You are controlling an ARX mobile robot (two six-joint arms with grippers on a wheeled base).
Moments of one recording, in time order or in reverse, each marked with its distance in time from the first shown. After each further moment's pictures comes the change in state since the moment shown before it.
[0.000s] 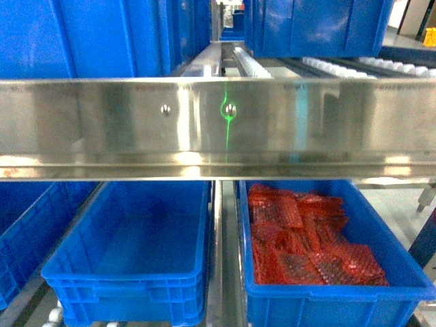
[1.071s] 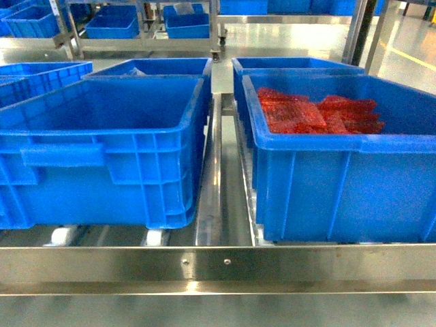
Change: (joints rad) left arm 0.000 0.000 0.000 -0.002 0.000 0.000; right arm 0.000 0.000 0.000 -0.001 0.000 -0.001
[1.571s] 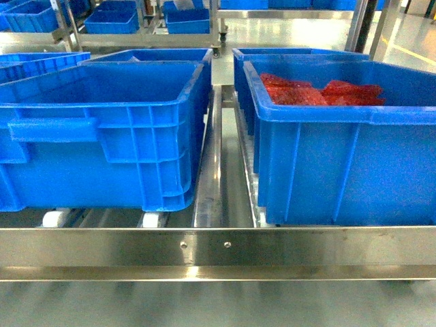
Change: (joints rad) left arm 0.000 0.000 -0.002 -0.001 0.000 0.000; right arm 0.000 0.000 0.000 0.000 0.001 0.000
